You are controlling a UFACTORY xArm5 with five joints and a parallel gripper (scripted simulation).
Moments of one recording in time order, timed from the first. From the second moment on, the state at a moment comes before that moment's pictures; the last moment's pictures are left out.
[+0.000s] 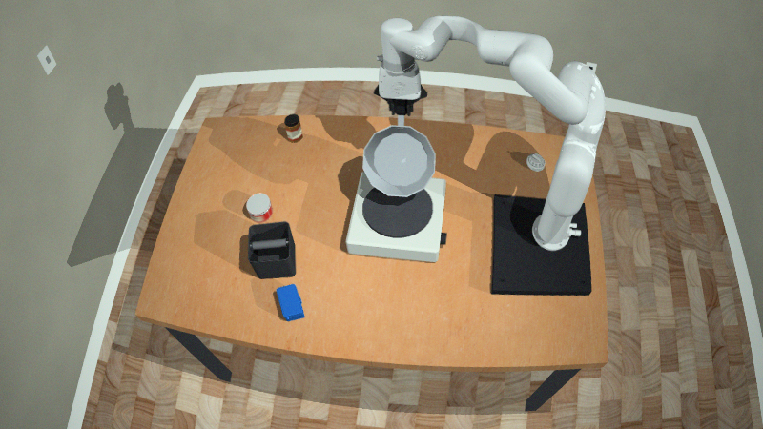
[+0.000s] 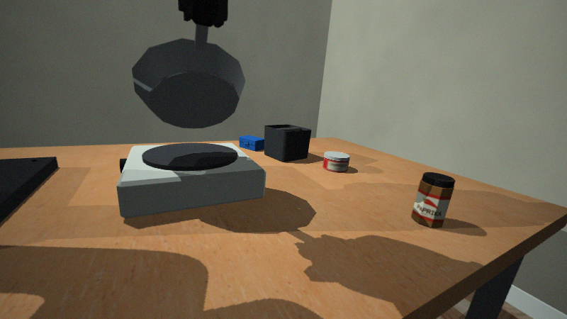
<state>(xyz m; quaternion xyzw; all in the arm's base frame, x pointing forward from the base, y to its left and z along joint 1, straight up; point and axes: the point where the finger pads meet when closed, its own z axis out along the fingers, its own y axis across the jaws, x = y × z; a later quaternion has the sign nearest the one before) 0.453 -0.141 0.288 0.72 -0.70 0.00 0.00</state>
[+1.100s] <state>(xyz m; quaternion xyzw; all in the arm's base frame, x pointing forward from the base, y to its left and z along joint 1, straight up) 0.453 -0.141 0.331 0.72 -0.70 0.00 0.00</state>
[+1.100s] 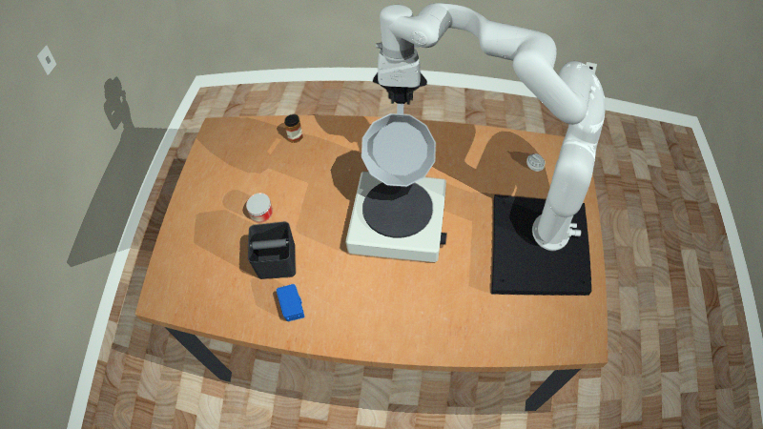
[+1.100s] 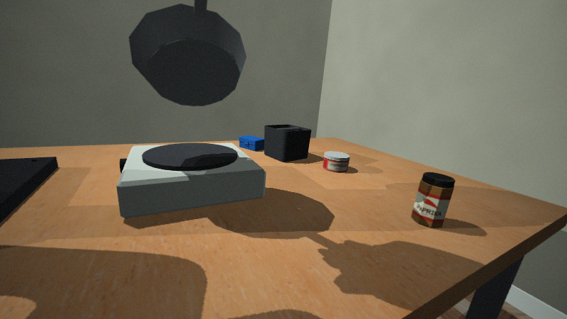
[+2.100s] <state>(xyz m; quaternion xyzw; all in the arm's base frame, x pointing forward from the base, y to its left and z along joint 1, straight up) 0.453 -0.141 0.353 0.72 -0.70 0.00 0.00</state>
